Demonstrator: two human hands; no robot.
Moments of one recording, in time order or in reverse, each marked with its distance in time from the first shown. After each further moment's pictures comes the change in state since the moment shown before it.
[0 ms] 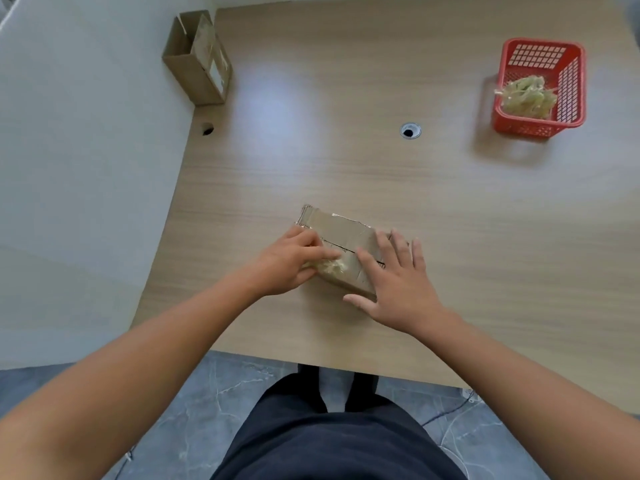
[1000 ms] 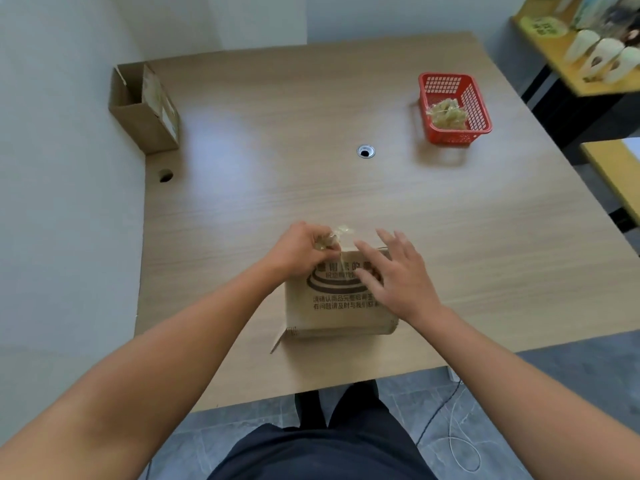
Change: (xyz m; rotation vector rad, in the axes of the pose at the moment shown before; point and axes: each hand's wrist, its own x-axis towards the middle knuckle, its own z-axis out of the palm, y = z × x) left_hand 0.040 -0.042 -0.027 -0.470 -0.044 -0.184; right_hand 0.008 -0.054 -0.006 0.162 0.351 0.277
